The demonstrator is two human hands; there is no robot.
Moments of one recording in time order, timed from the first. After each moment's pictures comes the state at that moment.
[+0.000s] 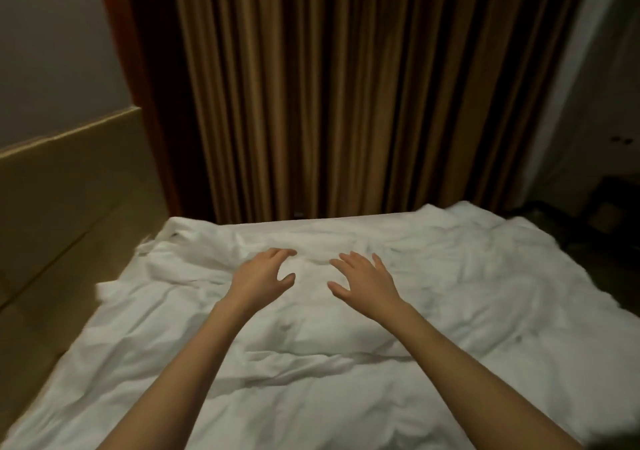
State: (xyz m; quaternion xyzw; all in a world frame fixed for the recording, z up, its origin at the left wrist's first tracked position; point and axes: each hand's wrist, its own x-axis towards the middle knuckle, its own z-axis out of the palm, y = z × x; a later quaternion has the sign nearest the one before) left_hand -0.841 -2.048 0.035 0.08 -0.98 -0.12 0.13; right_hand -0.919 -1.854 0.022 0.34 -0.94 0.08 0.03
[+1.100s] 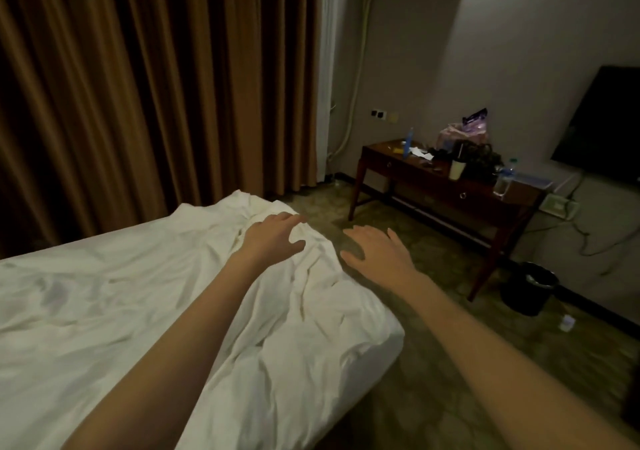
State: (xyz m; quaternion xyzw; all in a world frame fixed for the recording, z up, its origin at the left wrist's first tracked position) left_hand -1.272 -1.338 0.035 -0.21 -0.97 -0.13 0.07; right_hand -1.224 -1.130 0.026 0.05 -1.00 0.05 0.04
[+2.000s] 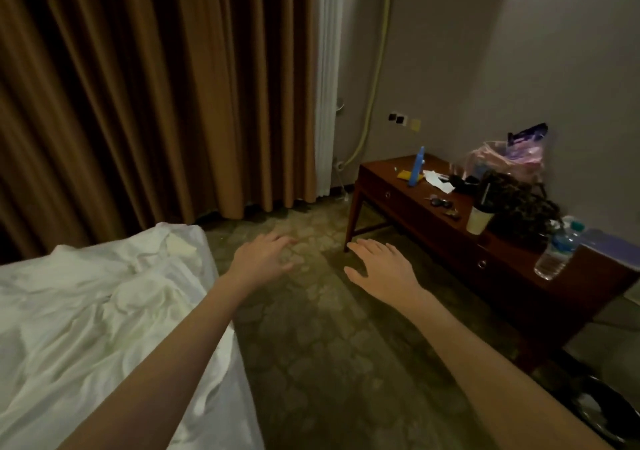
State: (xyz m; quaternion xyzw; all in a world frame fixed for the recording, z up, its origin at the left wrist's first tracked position) left_hand -1.743 -0.898 0.023 -0.11 -0.99 -0.10 0.03; right_hand -1.734 -0.664 0.032 0.16 -0.99 0.04 0.01
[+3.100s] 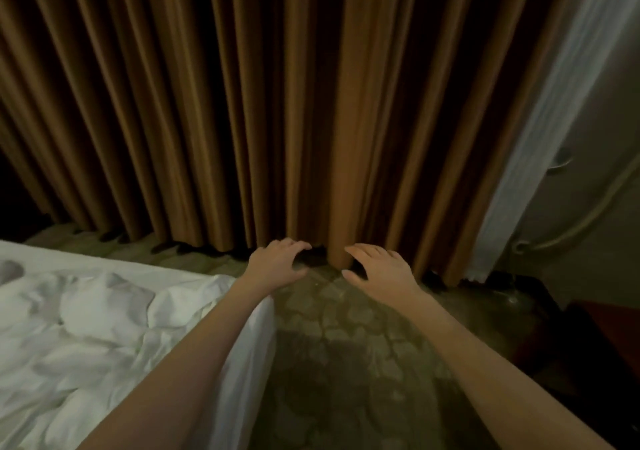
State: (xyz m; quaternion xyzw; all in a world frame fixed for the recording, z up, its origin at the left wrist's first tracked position) left_hand -2.284 -1.099 -0.018 0.20 -0.98 -0.09 0.02; right_hand -2.401 -0.918 -0.012 0.47 -0.88 0.04 -0.01
